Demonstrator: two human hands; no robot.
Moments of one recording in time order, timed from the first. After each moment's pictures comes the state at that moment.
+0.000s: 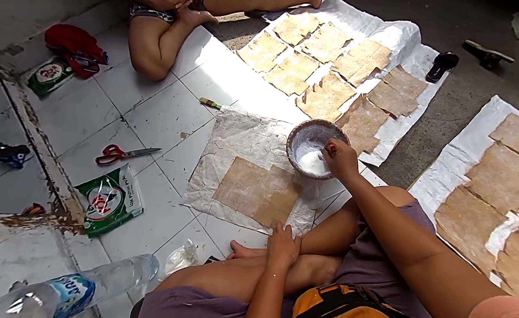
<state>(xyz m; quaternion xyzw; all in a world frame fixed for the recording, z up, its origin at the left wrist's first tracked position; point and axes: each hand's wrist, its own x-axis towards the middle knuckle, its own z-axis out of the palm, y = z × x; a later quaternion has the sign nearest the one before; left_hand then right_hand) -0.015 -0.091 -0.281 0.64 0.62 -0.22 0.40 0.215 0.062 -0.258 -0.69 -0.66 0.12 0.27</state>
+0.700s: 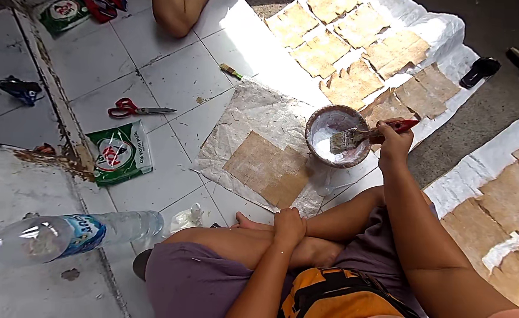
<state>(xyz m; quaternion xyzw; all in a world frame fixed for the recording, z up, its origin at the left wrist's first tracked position) -0.012 -0.093 -0.269 0.66 0.61 -0.22 0.39 0.244 0.060 -0.235 -0.58 -0.37 0.34 0.64</state>
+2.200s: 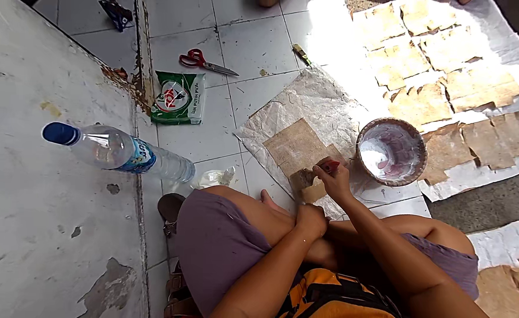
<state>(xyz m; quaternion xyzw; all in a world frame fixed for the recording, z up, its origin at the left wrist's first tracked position) -0.017 -0.097 -0.270 0.64 0.61 -0.16 0.43 0.064 0.000 -0.290 -0.48 -0.68 0.44 0.34</state>
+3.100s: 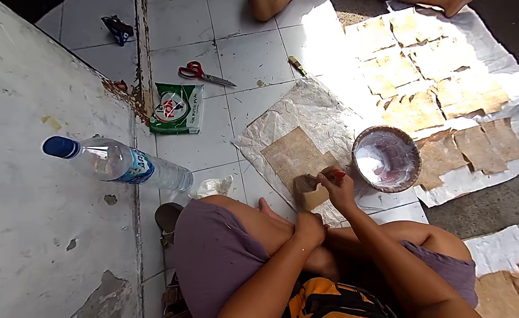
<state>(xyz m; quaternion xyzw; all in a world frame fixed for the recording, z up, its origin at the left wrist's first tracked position) -0.016 -0.096 -0.271 0.65 0.61 -0.17 0.42 0.078 -0.003 -0.286 -0.48 -0.65 0.46 0.37</state>
